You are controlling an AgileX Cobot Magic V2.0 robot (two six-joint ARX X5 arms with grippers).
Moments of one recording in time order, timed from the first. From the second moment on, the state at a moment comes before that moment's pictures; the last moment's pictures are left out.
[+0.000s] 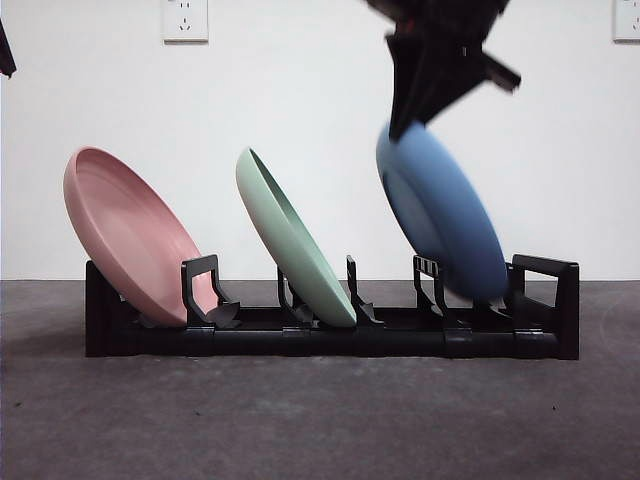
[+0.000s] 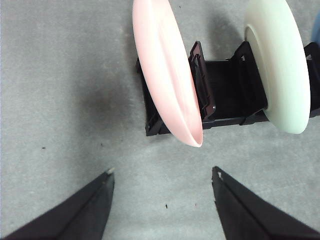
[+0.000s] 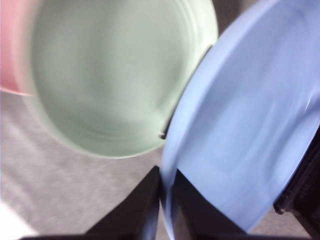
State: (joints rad) left arm -0.15 0.95 1.04 -0.90 0.19 -0.12; right arm 0.47 1.73 1.73 -1.10 -0.30 0.10
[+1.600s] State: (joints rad) left arm -0.15 0.95 1.04 -0.90 0.19 -0.12; right arm 1.44 1.23 0.83 -0.52 0.27 -0.14
